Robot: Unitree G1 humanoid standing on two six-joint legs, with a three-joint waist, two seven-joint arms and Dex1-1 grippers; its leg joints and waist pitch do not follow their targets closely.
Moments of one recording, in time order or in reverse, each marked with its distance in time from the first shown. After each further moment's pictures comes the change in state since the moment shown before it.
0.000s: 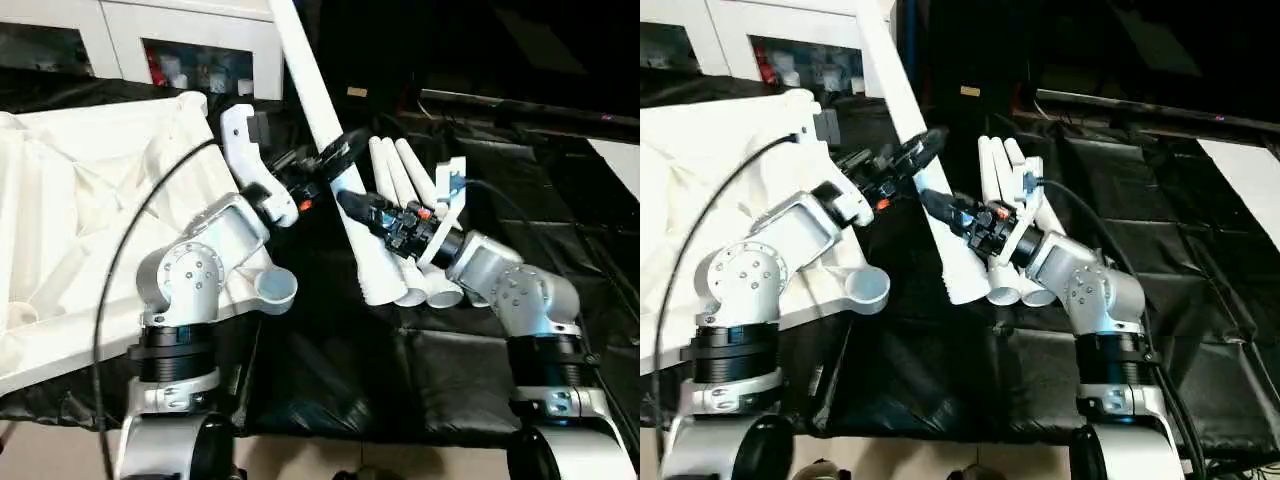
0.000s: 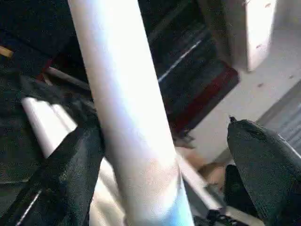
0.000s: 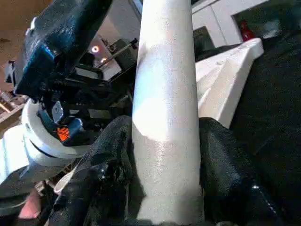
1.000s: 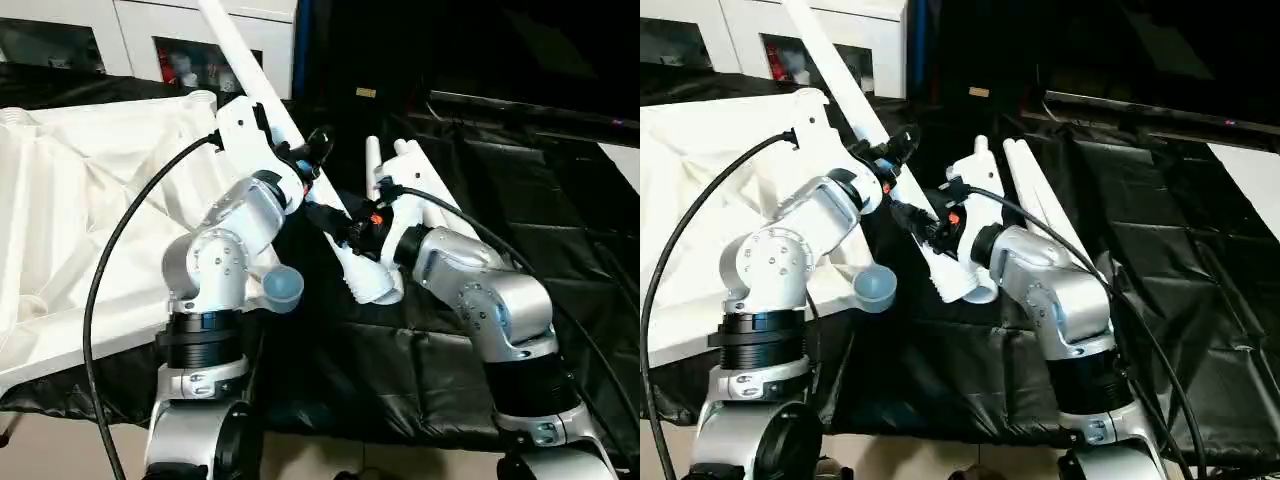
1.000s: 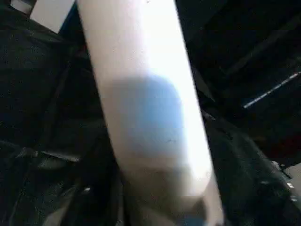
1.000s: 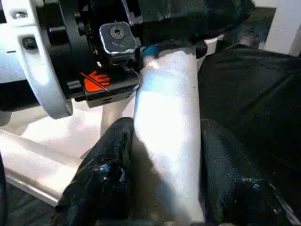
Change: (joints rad) left arm -0.073 -0.091 0.005 0.030 0.202 -0.068 0.438; right arm 0.039 0.043 0.264 -0.281 -0.317 -0.052 -0.347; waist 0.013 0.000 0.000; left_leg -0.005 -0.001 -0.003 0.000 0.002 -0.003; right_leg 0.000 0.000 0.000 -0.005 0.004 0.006
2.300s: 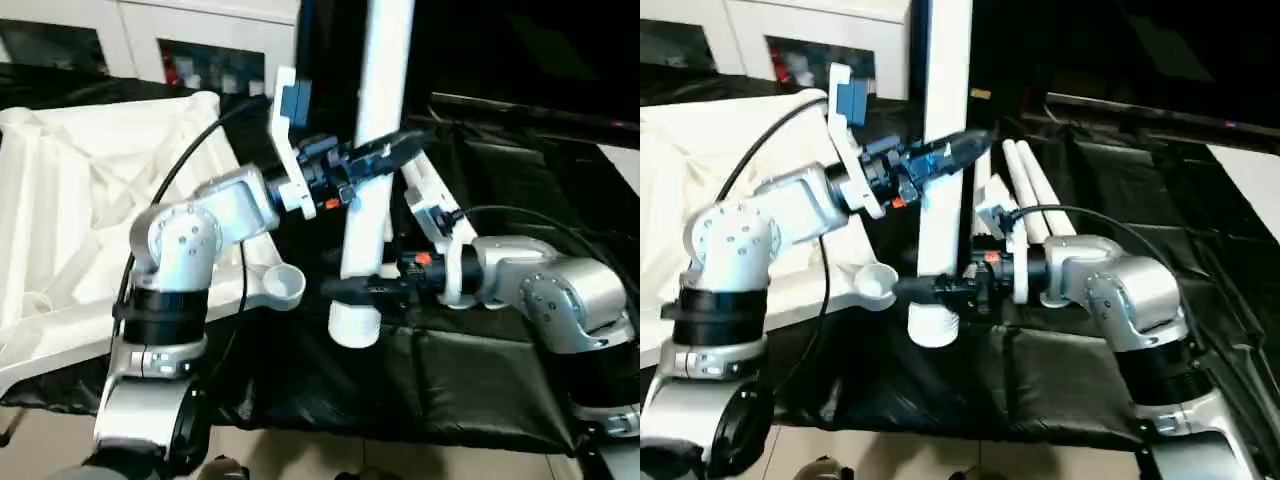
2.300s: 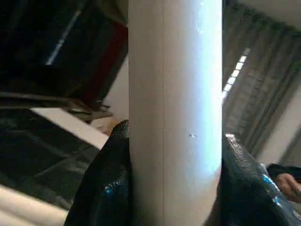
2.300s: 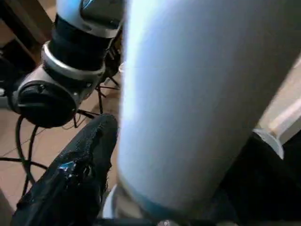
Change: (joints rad) left arm -0.076 0.250 -0.140 0.000 -0.327 0.195 -0.838; right arm -0.016 -0.338 0.051 0.005 0.284 0.168 0.679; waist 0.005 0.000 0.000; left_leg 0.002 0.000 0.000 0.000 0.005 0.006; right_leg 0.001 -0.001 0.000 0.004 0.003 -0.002
